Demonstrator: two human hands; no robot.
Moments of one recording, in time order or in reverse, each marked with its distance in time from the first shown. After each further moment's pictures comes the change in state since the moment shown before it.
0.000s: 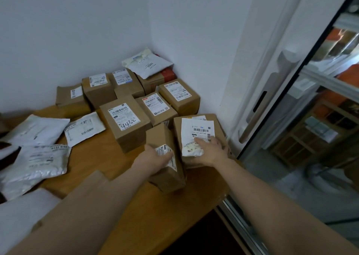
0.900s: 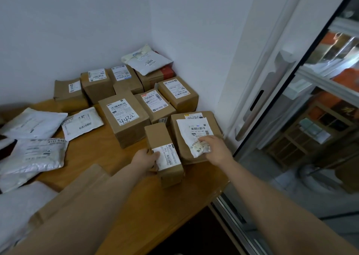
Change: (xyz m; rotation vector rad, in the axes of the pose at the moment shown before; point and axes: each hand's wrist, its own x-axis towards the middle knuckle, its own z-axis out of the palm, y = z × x) left_hand -0.007 -0.017 0.009 -0.704 -0.116 -0.115; right_hand -0.016 0.019 0.001 0.220 0.237 -0.155
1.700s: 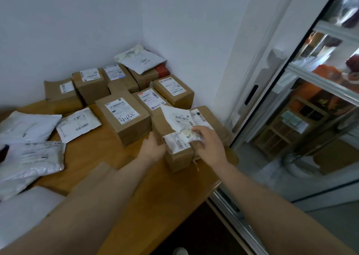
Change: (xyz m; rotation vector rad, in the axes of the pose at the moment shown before) left_hand 0.005 0.011 -0.017 0.506 0.036 0.344; right_hand -0.048 -0.064 0.011 0.059 0.299 -0.133
